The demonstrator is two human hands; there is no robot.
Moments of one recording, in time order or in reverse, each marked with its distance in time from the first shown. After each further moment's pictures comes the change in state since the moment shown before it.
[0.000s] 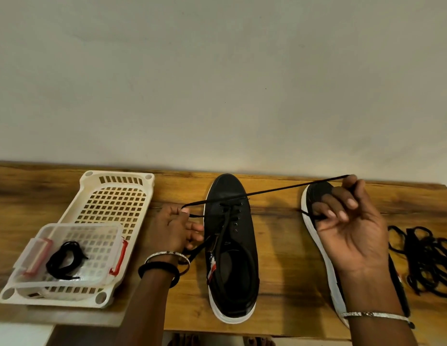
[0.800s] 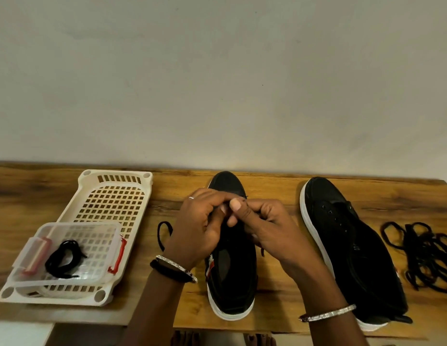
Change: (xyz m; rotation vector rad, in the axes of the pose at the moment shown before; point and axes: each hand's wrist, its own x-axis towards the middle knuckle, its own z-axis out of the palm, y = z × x) left_hand -0.021 0.019 0.021 0.497 -0.308 1.052; right_hand -0.014 0.071 0.041 -1.072 -0.322 0.149
